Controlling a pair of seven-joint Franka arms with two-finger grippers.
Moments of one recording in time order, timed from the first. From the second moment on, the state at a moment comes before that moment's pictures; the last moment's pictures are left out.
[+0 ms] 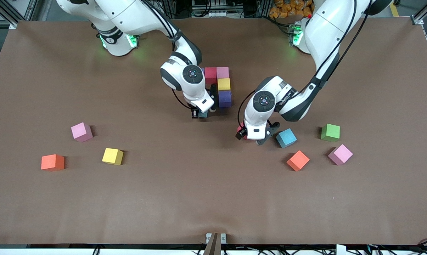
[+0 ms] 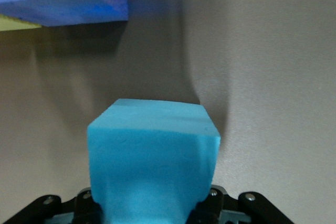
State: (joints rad) left arm -0.26 0.64 -0.40 -1.82 0.23 2.36 -1.53; right arm 0.63 0.56 0.20 -1.95 -0.18 2.40 -0.64
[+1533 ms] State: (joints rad) left arm -0.26 0.63 -0.43 -1.78 0.23 2.36 -1.64; right arm 0.73 0.57 0.20 -1.95 -0.13 2.44 -0.64
